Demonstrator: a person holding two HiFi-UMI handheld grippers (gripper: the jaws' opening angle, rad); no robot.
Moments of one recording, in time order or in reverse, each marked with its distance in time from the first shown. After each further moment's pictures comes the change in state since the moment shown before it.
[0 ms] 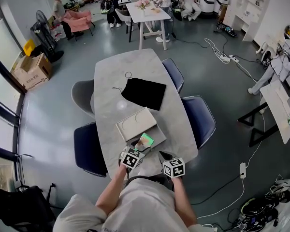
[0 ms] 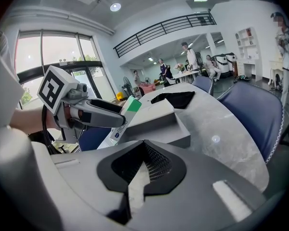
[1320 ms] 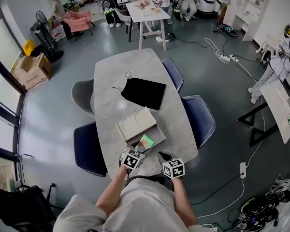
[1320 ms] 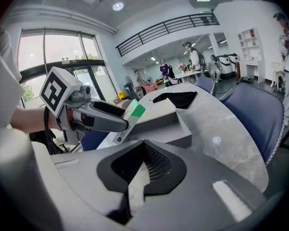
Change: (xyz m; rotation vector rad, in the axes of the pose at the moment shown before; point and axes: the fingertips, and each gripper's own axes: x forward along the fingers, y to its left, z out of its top) left arm 0.004 -0.009 -0.012 -0.012 0.025 -0.012; right arm -0.003 0.005 -0.004 -0.023 0.006 0.017
